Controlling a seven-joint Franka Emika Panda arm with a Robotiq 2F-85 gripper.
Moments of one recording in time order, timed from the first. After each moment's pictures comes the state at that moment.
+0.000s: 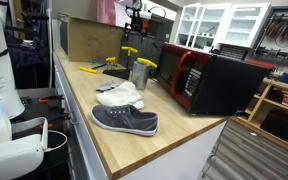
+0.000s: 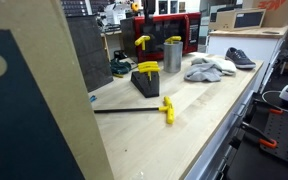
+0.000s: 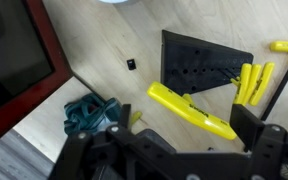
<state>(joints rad) 0.06 0.24 0.10 -1.61 0.02 1.92 -0.79</state>
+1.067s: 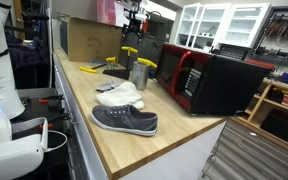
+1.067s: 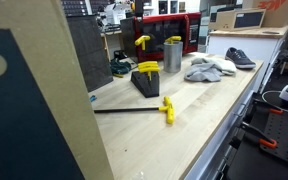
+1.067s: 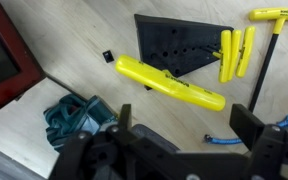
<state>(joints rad) 0.08 0.35 0.14 -1.46 0.03 1.82 -0.61</state>
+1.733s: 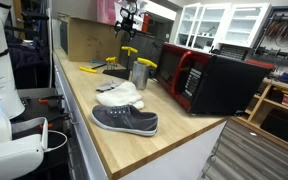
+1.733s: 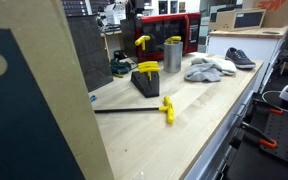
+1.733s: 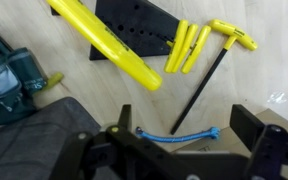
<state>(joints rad) 0.08 0.35 0.22 -1.45 0.13 1.73 -0.93</state>
